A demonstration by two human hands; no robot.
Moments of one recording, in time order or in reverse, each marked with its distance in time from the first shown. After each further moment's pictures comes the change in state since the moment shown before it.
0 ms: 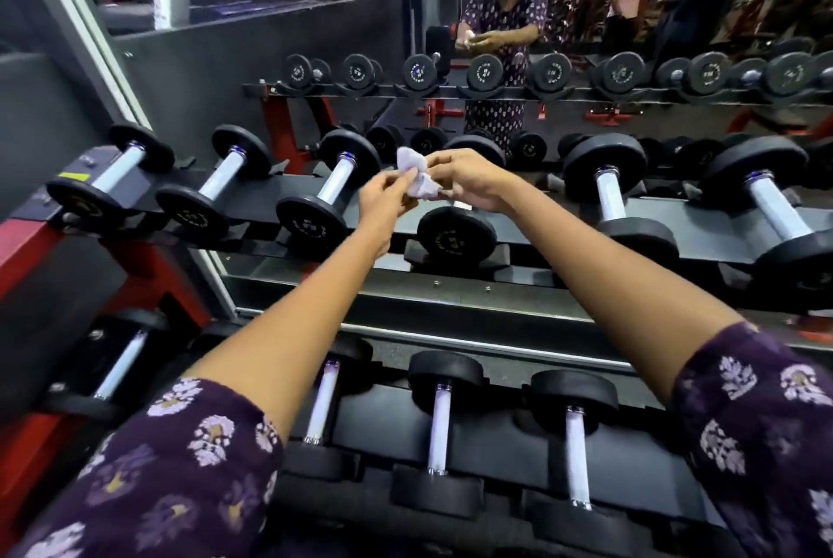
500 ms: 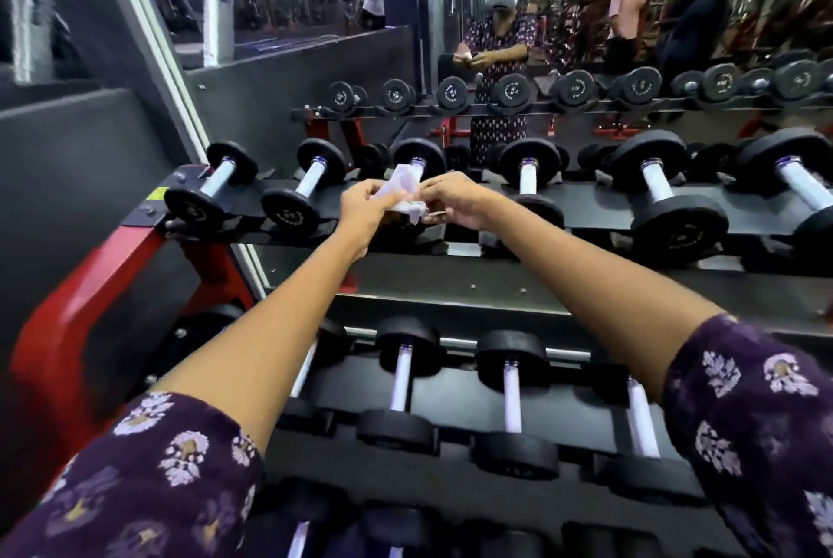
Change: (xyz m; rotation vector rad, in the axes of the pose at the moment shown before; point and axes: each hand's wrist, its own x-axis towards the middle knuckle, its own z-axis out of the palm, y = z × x) left_hand -0.061 0.051 -0.169 0.289 -0.004 0.178; right_hand -0.027 -0.015 0.174 -0.001 0.115 0.063
